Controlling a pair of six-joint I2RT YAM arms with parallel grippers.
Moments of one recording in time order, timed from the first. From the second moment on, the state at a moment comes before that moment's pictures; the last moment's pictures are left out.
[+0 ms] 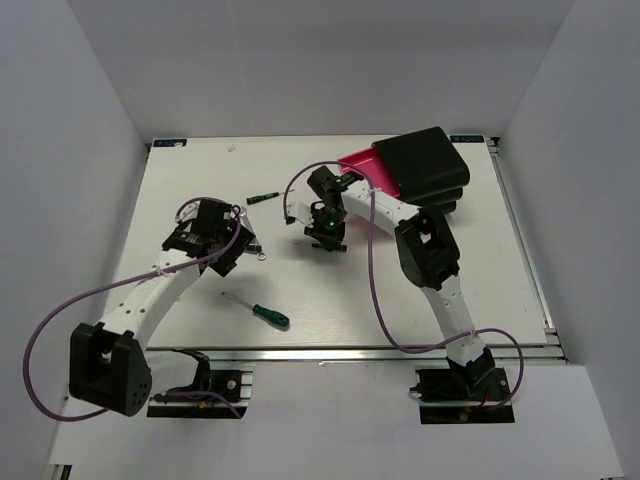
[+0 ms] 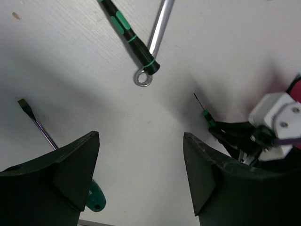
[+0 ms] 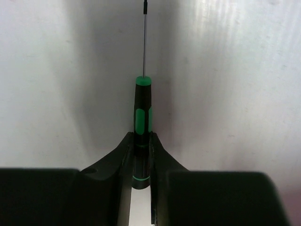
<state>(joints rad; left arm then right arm) -0.30 1.20 0.89 -0.63 -0.17 -1.10 0.69 2.32 1.95 -0.97 -0.29 -0.83</state>
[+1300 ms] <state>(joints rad) -0.15 1.73 1.14 -0.72 -0.14 -1.33 0.40 2.06 2.08 -0.85 -0.14 -0.34</state>
